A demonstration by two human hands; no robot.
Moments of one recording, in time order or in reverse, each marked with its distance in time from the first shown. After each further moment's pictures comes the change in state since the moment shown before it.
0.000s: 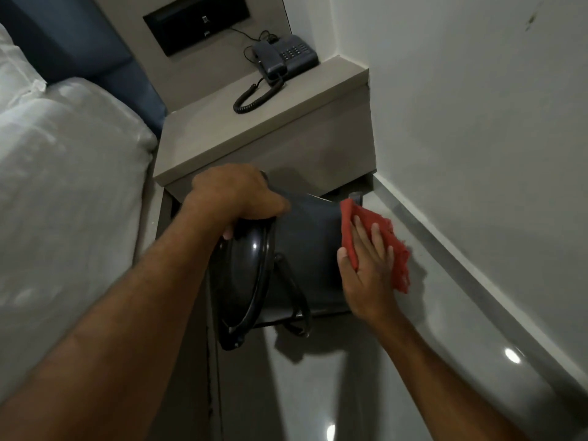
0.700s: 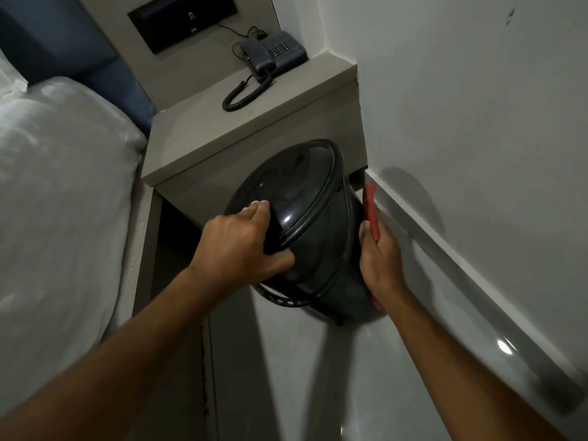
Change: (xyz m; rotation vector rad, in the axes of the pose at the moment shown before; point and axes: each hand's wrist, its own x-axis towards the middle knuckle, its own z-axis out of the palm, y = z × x) left_hand -0.046 -0.013 0.076 0.065 0.579 0.533; right_hand 0.031 0.026 -0.019 0.405 0.097 0.172
